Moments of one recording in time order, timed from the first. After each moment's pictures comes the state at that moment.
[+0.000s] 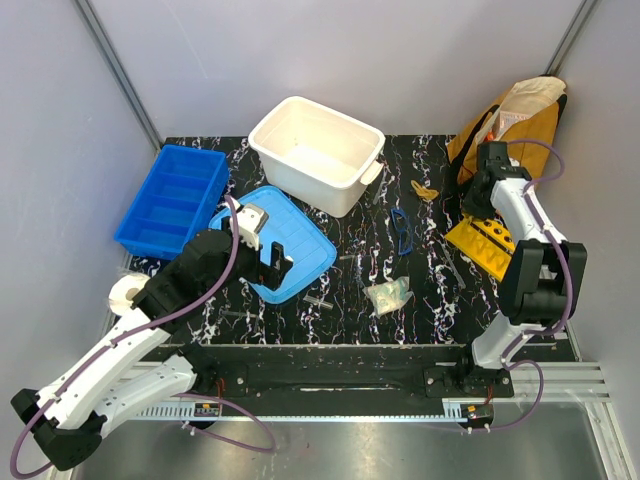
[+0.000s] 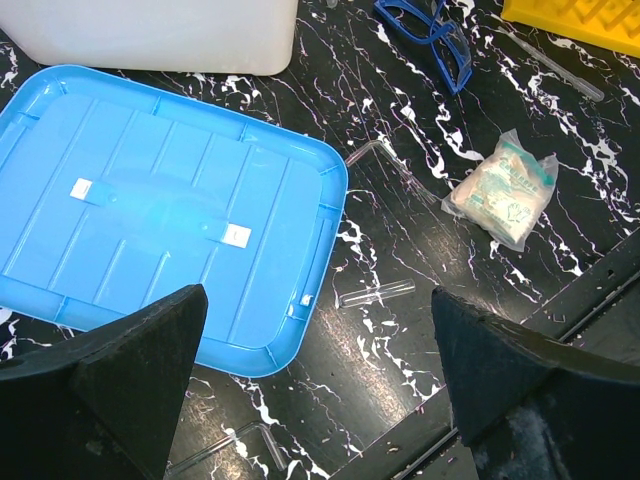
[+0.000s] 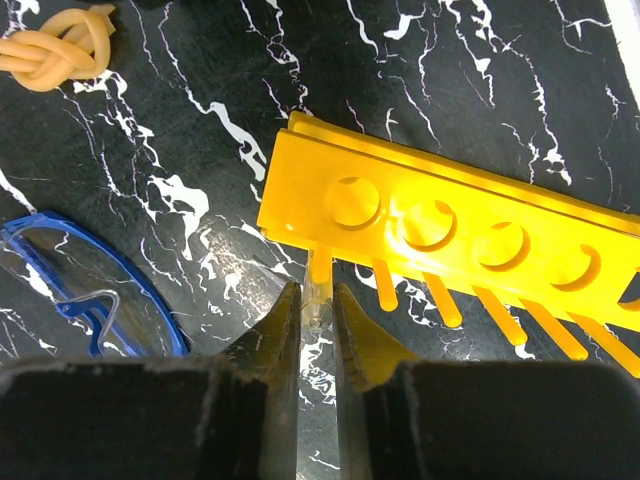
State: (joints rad) left arm -0.72 0.76 0.86 -0.53 -0.05 -0.17; right arm -0.07 1.70 1.40 -0.77 0.22 0.44
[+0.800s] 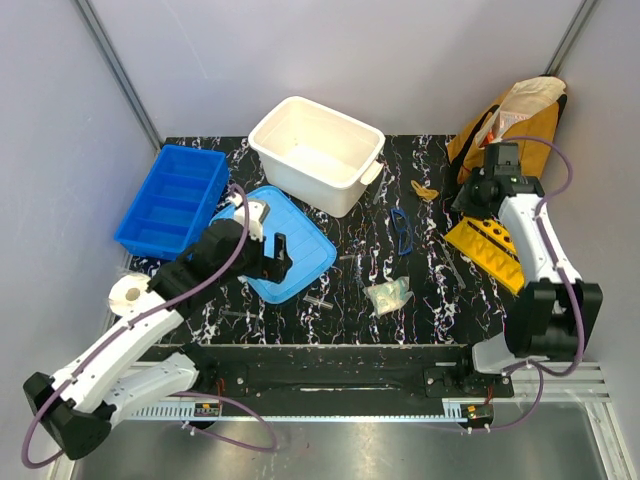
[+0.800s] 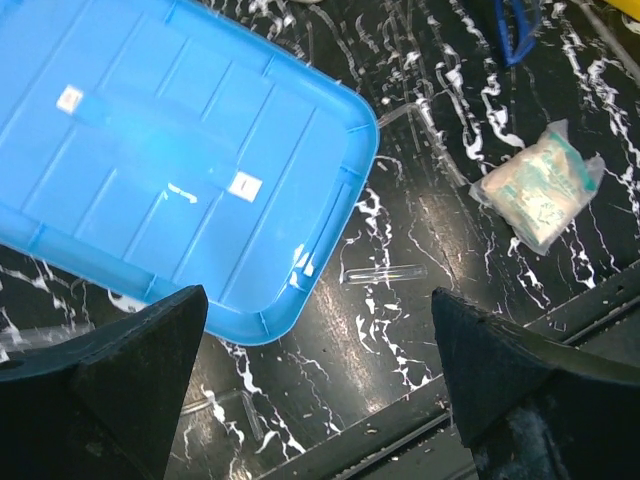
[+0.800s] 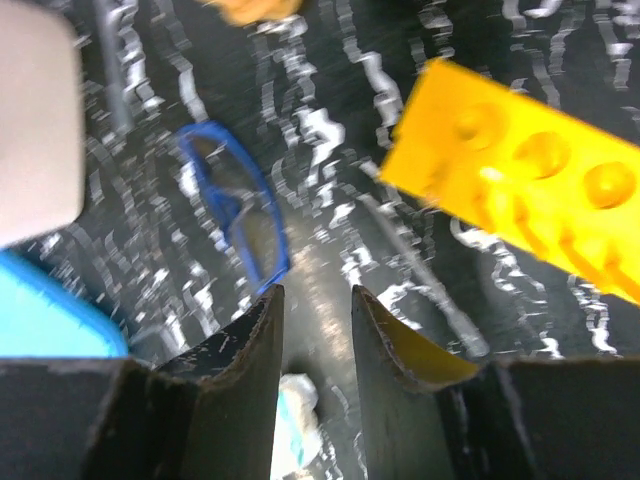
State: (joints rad) left arm -0.69 0.86 0.88 -0.59 -0.09 -0.28; right arm -0.05 1.52 1.34 -0.75 0.02 0.44
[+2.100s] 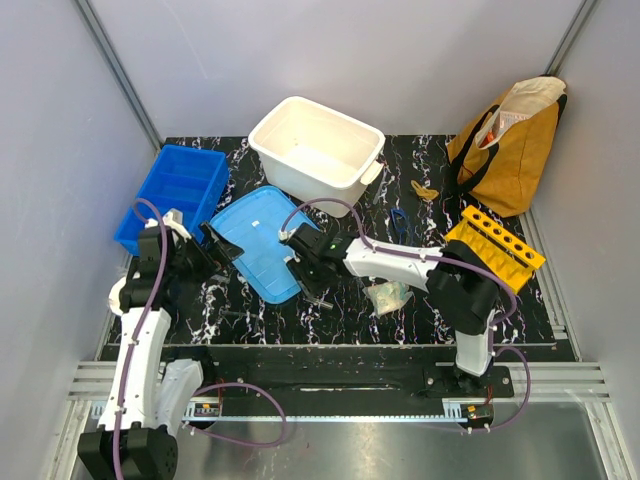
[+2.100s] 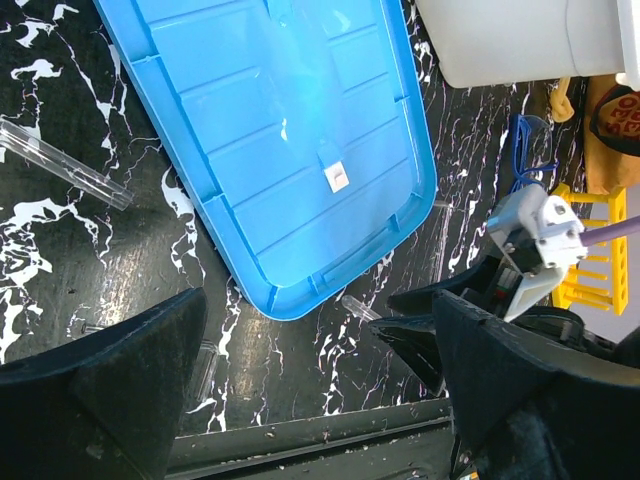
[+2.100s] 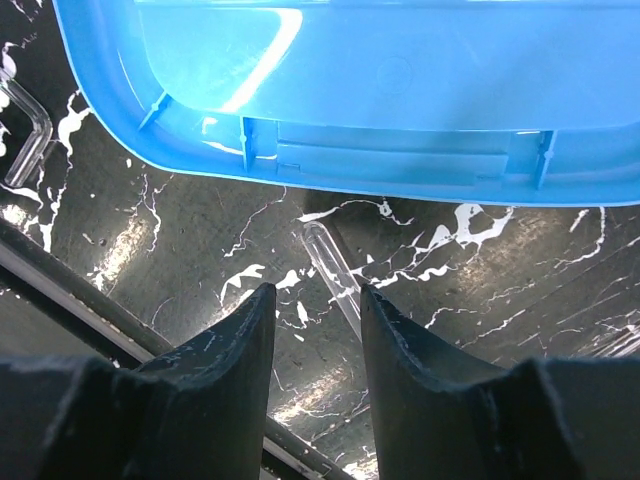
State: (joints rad) left arm 0.08 0.76 0.72 -0.66 0.37 -0.61; right arm 1.00 1.89 1.37 -0.56 -0.04 0.32
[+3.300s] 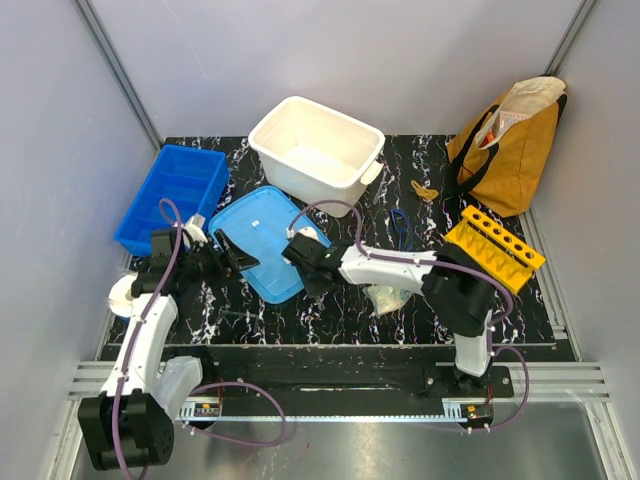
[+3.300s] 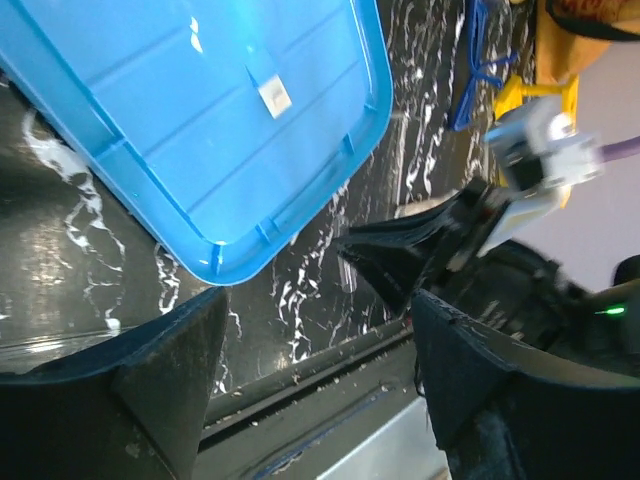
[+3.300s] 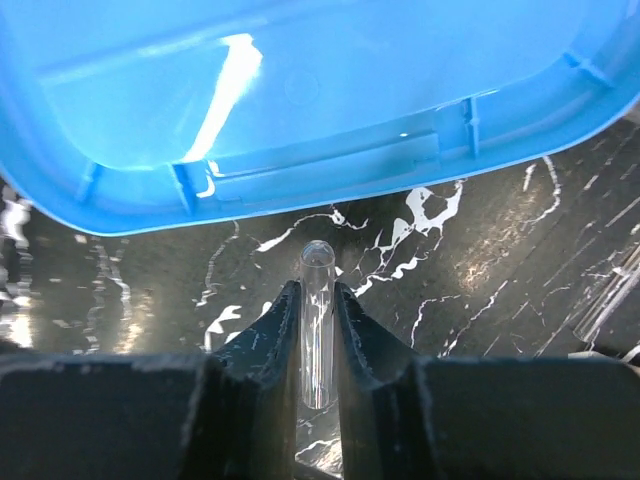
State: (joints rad) left arm 0.08 0.86 0.63 -0.55 0.62 -0.60; right arm 1.05 1.93 1.36 -0.56 0.19 0.52
